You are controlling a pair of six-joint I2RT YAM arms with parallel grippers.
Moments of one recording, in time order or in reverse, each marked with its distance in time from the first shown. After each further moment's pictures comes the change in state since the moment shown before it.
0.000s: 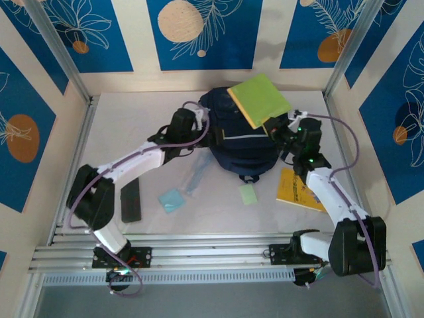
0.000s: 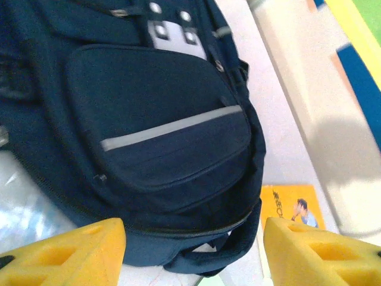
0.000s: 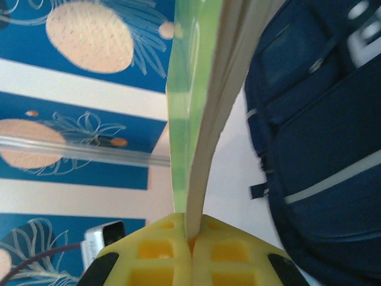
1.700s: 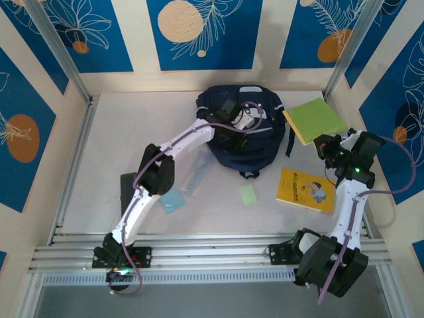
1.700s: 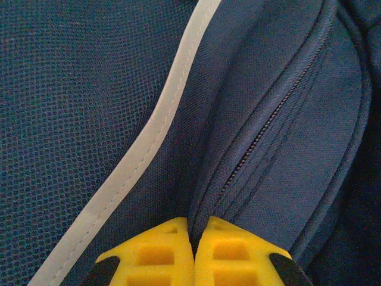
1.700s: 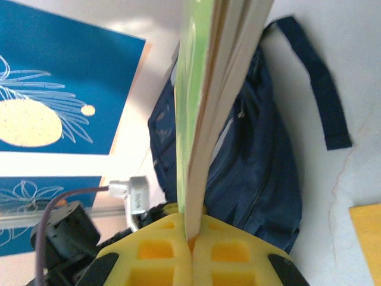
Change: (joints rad) left arm -0.073 0.734 0.985 -0.647 0.002 0.566; right arm -0.604 -0.165 0.094 -0.594 -0.255 -0.343
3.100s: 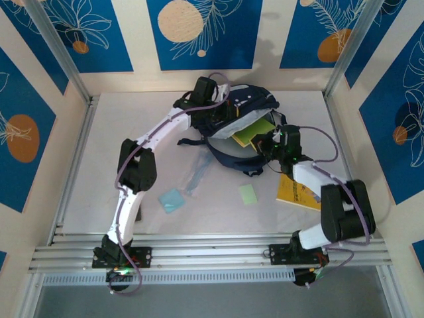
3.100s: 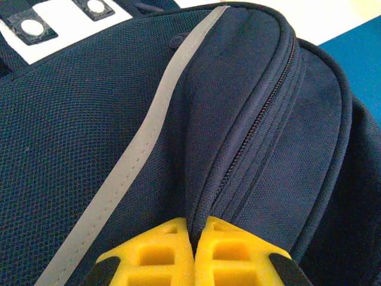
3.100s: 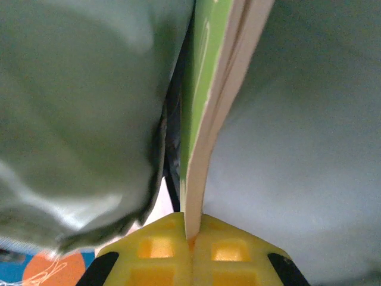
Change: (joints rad) left arm 0.148 -0.166 -0.153 0.335 0.249 -0.560; right arm 0.706 0.471 -0.158 0.723 0.282 0.352
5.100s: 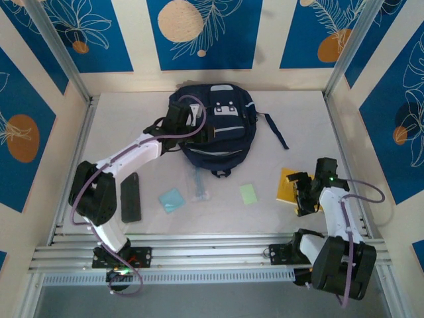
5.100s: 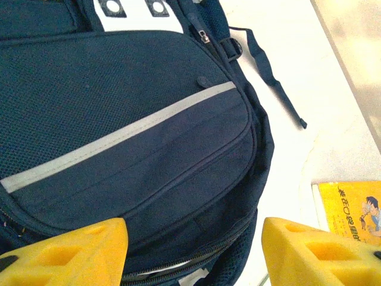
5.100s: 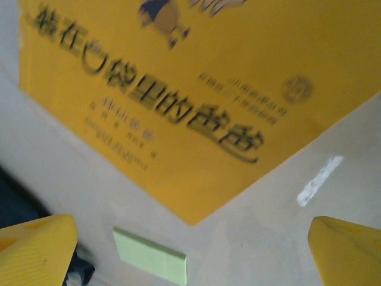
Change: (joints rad) left arm 0.005 -0.562 -0.797 0.175 -0.312 0.105; right arm -0.466 -0.449 -0.146 -1.109 0.141 -0.069
